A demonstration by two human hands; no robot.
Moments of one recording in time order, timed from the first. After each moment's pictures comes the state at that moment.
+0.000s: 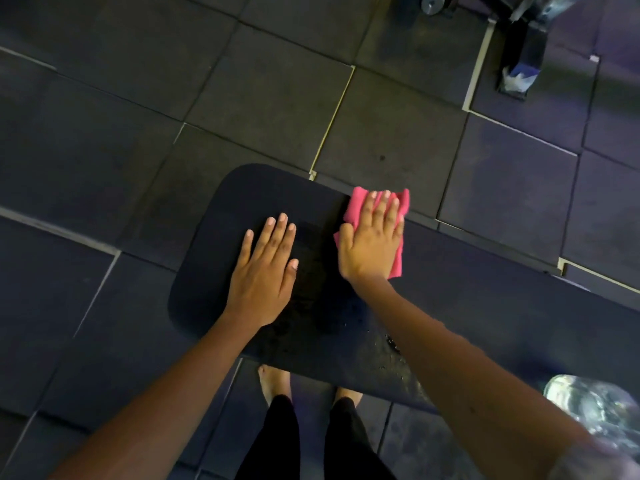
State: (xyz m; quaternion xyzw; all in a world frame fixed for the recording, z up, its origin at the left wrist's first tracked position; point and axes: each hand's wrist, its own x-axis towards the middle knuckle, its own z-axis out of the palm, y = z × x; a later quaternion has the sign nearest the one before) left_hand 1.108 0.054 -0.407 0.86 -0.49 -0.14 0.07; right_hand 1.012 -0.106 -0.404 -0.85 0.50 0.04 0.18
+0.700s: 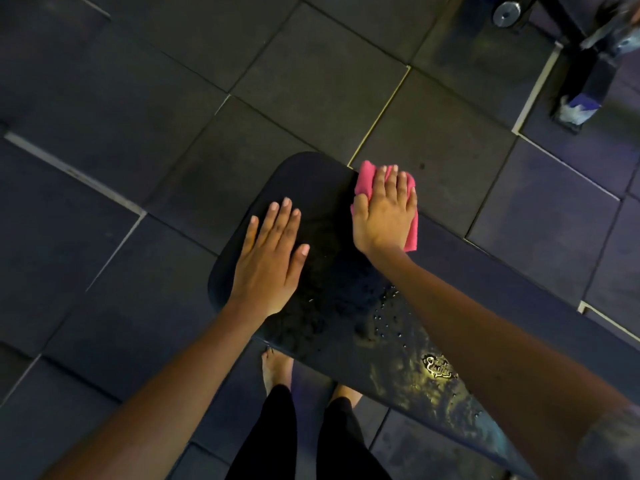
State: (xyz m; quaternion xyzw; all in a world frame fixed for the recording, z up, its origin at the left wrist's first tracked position) left_hand 1.141 0.092 -0.406 0.89 -0.40 -0.15 0.14; right_hand 1.090 -0.103 -0.406 -0.90 0.40 0.07 0.16
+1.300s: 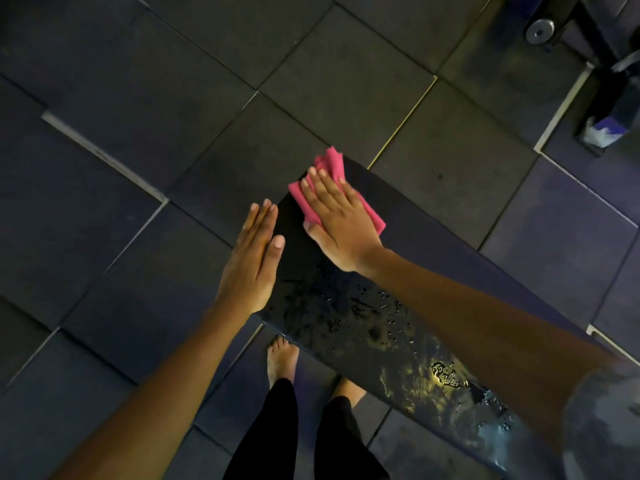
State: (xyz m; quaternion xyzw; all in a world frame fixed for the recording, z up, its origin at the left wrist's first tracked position) left_hand 1.160 0.137 -0.401 0.85 -0.26 -0.23 0.39; right_hand 1.122 -0.059 -0.399 -0.98 0.02 0.11 0.16
